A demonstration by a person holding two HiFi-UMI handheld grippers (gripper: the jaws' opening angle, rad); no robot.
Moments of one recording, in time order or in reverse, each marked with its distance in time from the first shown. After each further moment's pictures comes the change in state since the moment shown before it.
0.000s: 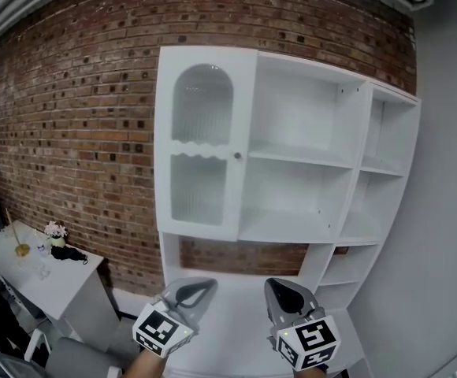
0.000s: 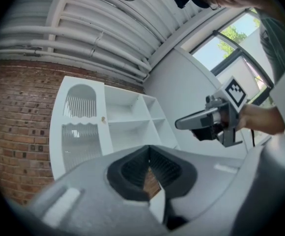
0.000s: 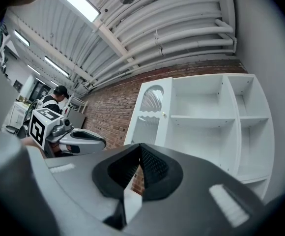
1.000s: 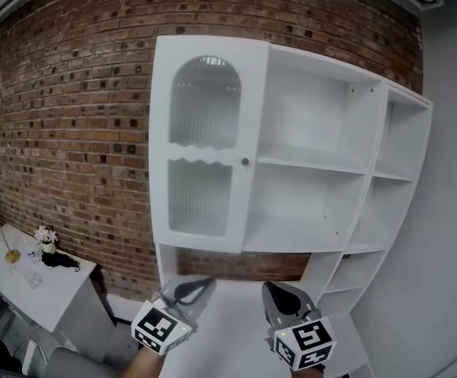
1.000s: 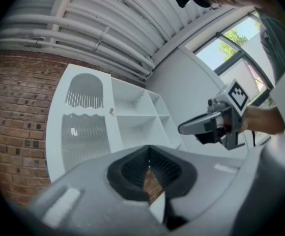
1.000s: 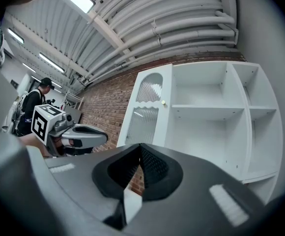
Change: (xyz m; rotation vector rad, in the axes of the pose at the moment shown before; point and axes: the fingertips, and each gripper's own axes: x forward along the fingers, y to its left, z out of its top) left arm 0.036 0.080 -0.035 -0.001 -0.006 -0.028; right arm 0.087 -0.015 -0.028 0.014 0.048 -0.022
